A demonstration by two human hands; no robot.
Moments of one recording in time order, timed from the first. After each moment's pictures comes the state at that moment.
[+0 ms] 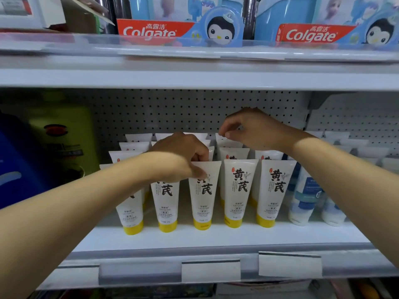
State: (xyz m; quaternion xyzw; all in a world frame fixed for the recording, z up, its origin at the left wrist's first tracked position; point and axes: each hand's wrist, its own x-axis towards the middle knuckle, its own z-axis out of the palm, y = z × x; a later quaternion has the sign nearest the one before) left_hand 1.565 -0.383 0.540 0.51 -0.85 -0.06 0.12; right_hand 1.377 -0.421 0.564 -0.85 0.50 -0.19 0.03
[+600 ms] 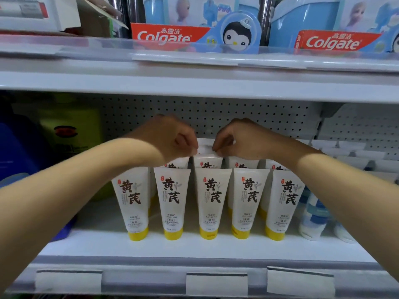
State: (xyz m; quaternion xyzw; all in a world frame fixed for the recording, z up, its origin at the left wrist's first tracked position) left_hand 1.594 -0.384 0.566 0.53 -0.82 -0.05 0.19; right_hand 1.406 -0.436 0.560 -0.87 0.47 -0.14 0.07
